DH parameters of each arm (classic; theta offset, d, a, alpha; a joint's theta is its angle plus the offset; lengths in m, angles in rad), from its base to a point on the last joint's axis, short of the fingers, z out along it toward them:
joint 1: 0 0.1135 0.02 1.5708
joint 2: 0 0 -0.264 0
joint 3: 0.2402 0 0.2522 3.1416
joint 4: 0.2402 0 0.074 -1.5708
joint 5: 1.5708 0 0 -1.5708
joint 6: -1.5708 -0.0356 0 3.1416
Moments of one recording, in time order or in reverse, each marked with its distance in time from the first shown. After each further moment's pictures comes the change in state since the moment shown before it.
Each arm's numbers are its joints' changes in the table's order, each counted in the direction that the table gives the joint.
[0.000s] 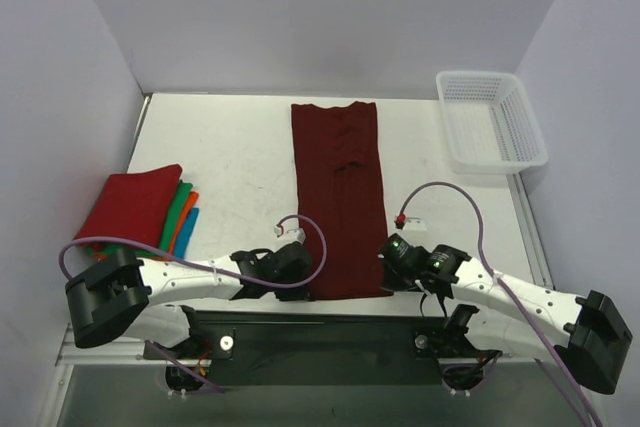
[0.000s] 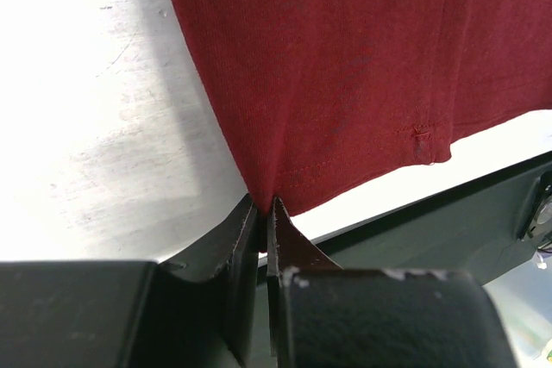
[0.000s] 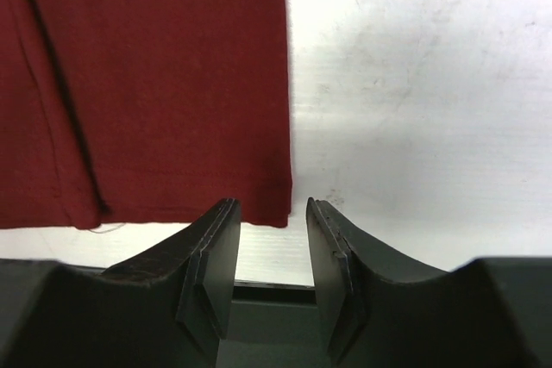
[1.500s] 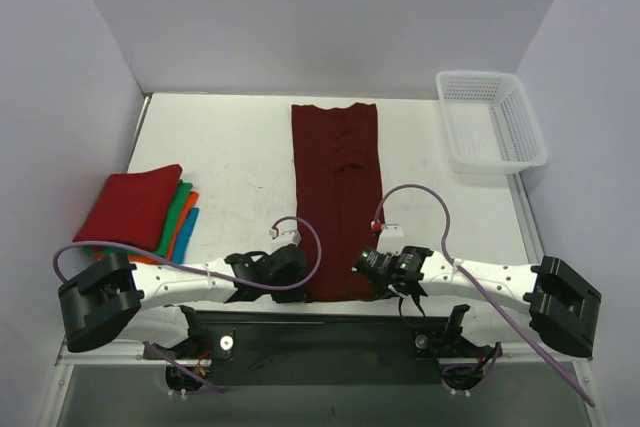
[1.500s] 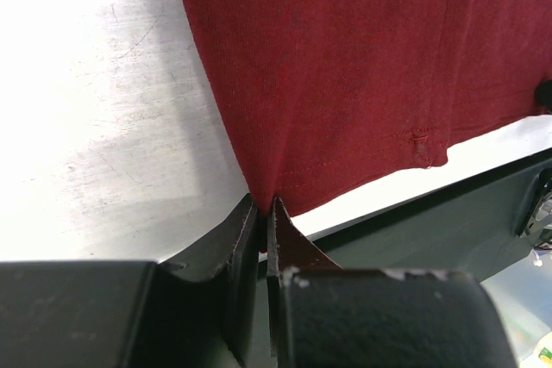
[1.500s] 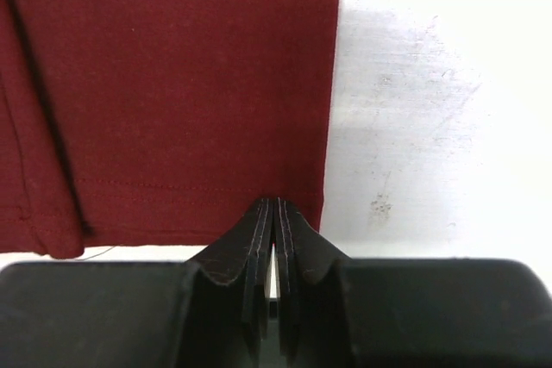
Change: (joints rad) left arm -0.001 0.044 -0.037 0.001 -0.003 0.022; right arm 0.172 -0.264 0.064 -0.043 0.085 -0.097
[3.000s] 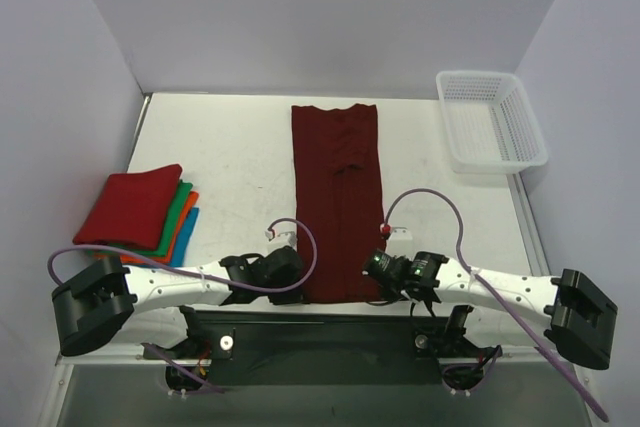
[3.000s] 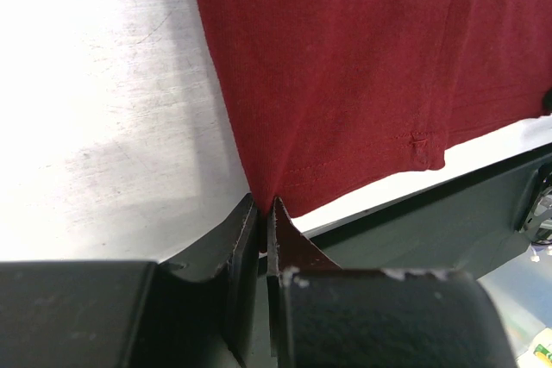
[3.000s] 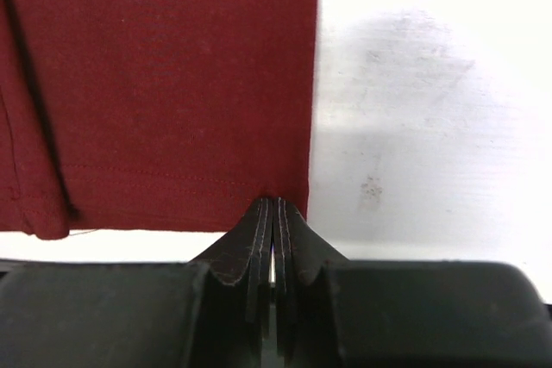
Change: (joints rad) left arm 0.000 0.041 -0.036 -0.009 0.001 0.010; right arm -0.008 0.116 -0.064 -0.006 -0.030 -0.011
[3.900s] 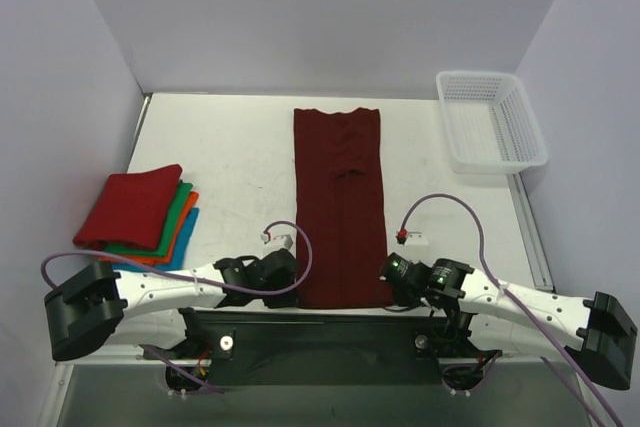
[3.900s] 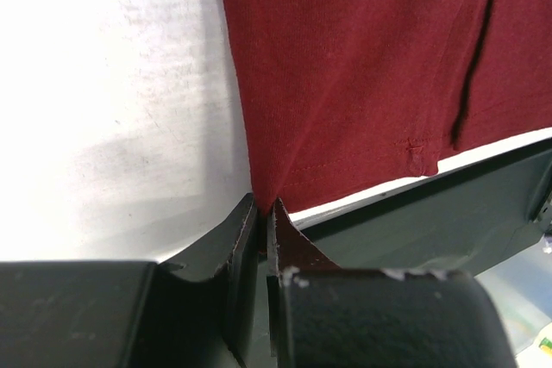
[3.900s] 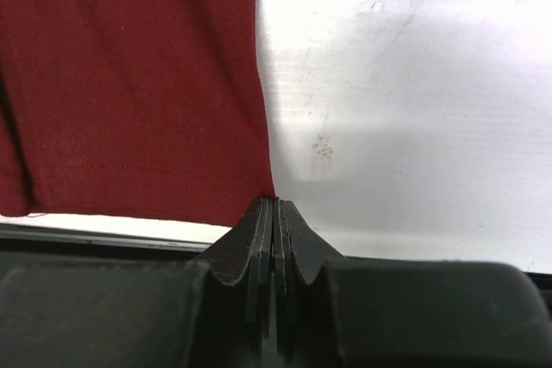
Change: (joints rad) left arm -0.003 0.054 -0.020 0.056 0.006 0.011; right arm -0.014 0.221 -0.059 0.123 -0.021 -0.008
